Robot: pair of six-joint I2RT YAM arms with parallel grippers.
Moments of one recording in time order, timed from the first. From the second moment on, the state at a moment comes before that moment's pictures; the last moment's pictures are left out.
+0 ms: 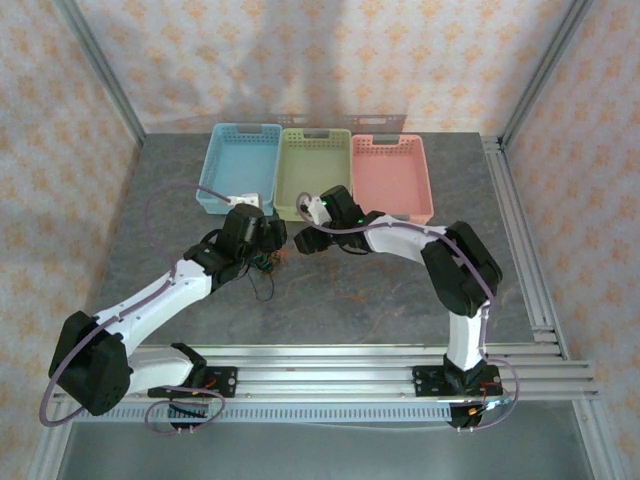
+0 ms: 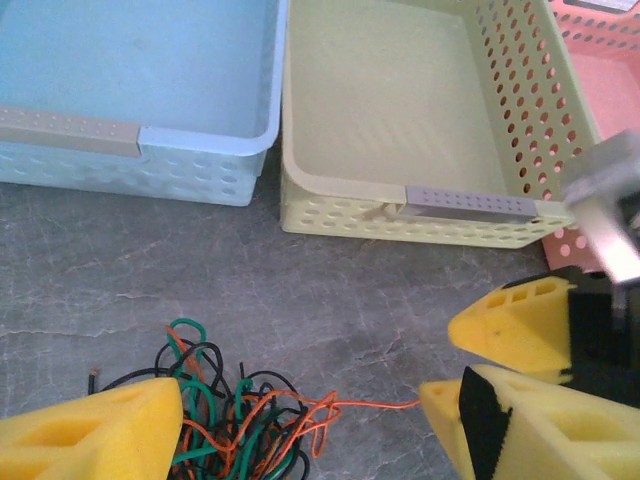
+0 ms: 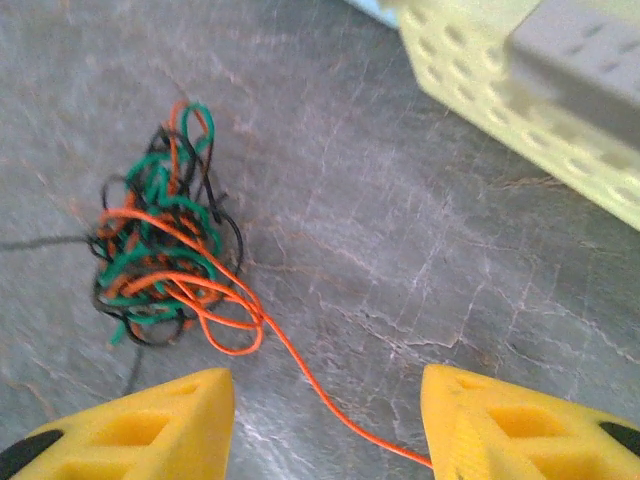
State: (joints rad) left arm -0.50 1.21 0.80 -0.27 -0.26 -0.52; right arm 0.68 1.92 1.23 -0.15 -0.38 0.10
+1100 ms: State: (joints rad) left arm -0.50 1.18 0.80 -0.27 -0.32 -0.52; right arm 0.68 2.09 1.29 -0.12 -0.43 -0.26
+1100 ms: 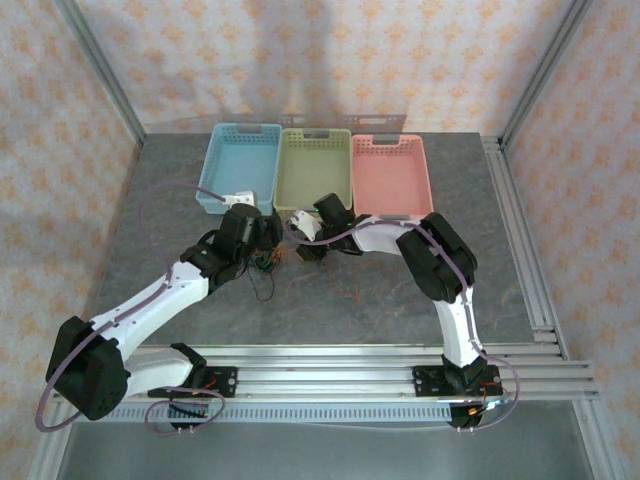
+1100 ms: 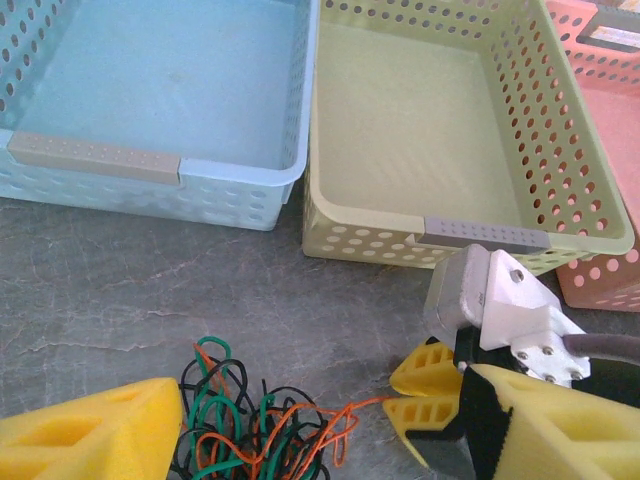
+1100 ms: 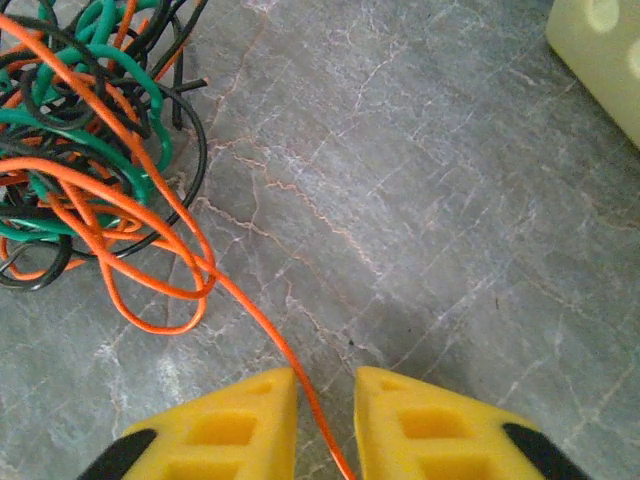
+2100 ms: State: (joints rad) left arm -0.49 1.34 0.92 -0.40 -0.30 -0.54; right arm 0.61 1.90 0.79 0.55 -0.26 0.07
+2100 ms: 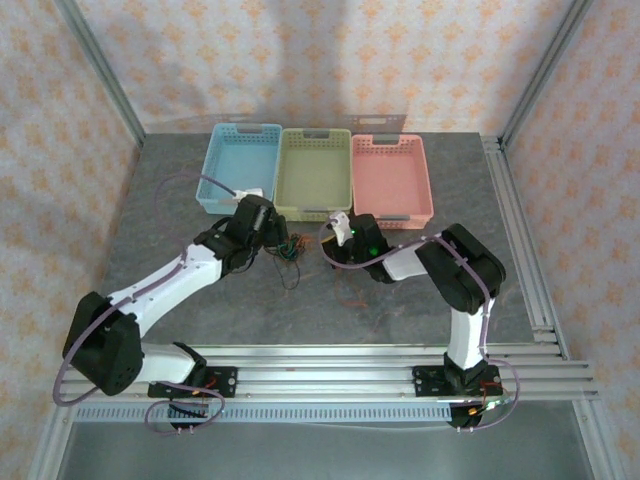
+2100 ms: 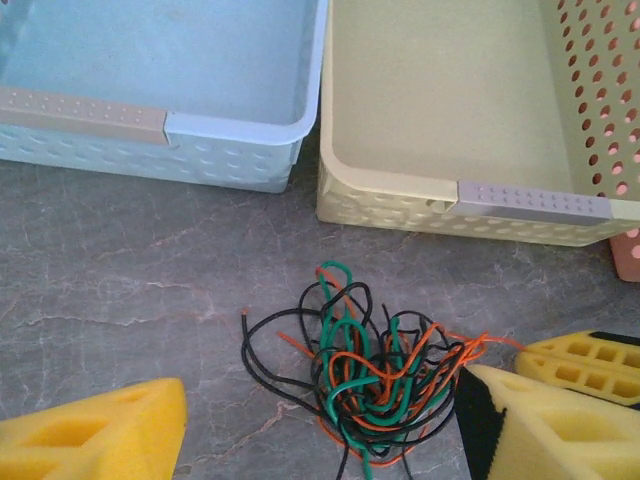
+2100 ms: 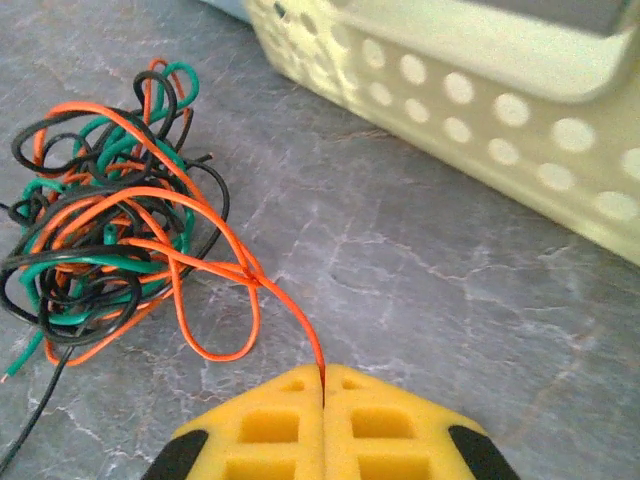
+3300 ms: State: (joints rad) left arm -0.48 1.70 1.13 -0.58 -0.07 -0.56; right arm 0.60 1.88 0.78 0.66 -0.16 0.16
